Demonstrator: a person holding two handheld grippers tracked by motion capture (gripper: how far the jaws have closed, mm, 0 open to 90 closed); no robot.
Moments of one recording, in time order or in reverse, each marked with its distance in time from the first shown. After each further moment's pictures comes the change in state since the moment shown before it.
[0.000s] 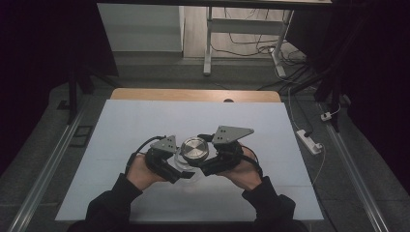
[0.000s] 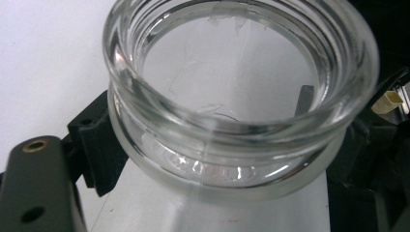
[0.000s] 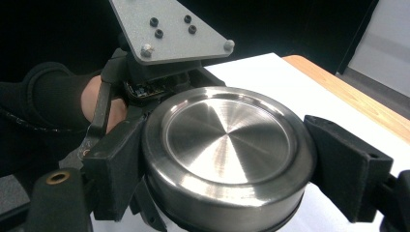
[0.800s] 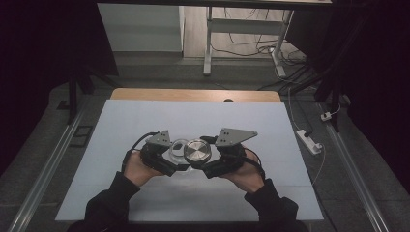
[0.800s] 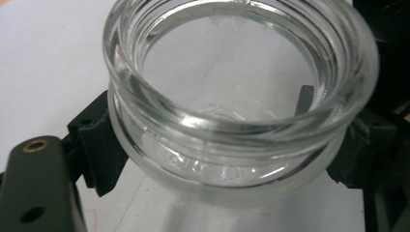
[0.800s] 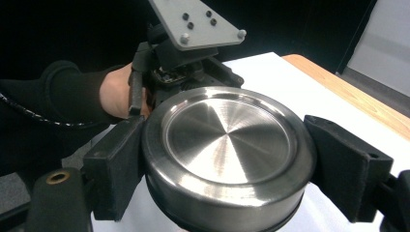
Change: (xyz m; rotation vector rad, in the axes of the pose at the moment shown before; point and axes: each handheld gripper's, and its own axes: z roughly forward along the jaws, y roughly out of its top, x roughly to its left) left arm 0.018 -0.012 -0.005 -0.015 0.082 -0.070; right arm 0.003 -0.005 -0.007 -0.002 0.000 0.005
